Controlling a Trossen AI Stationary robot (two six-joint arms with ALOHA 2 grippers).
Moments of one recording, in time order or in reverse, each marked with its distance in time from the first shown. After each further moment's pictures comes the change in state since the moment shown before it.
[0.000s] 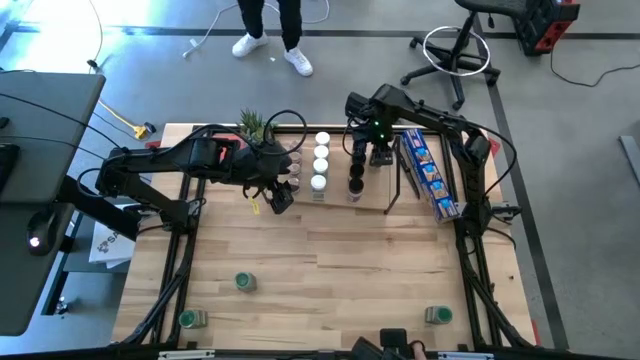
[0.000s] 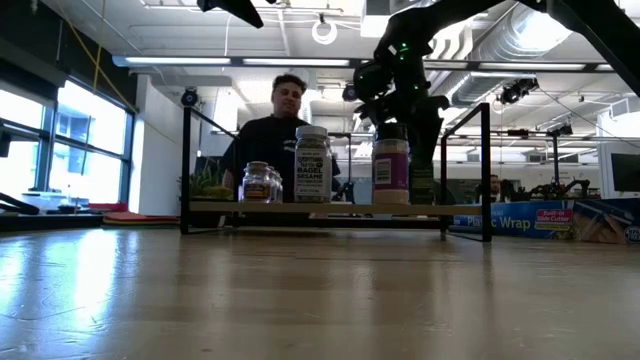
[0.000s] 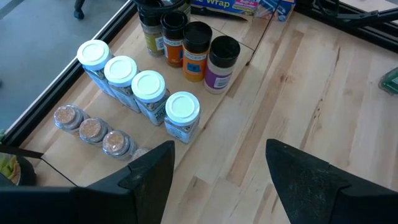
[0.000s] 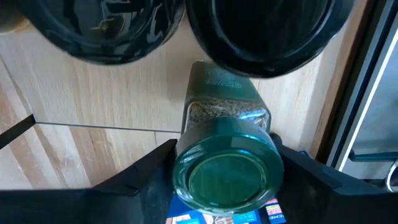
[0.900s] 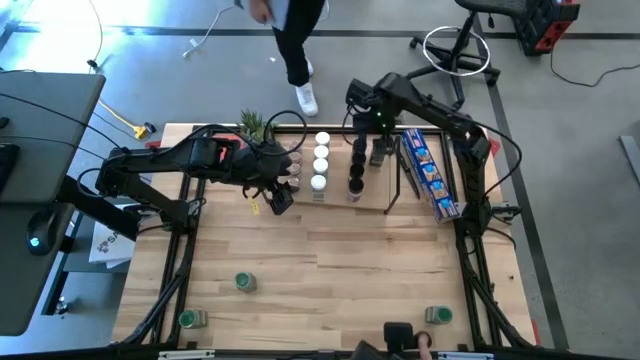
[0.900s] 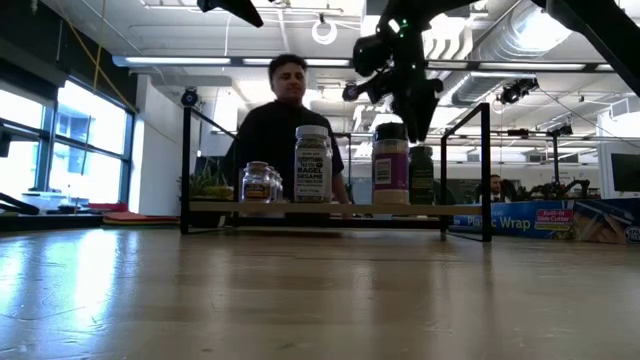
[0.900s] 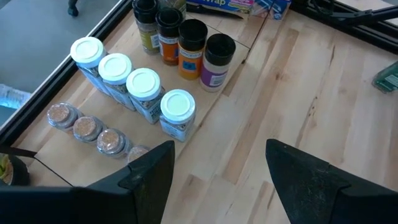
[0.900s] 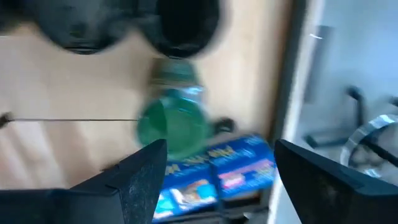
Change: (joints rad) left arm 0.000 0.000 0.000 0.000 0.019 -0.005; right arm 0.002 -0.001 0.175 -0.085 0.096 0.006
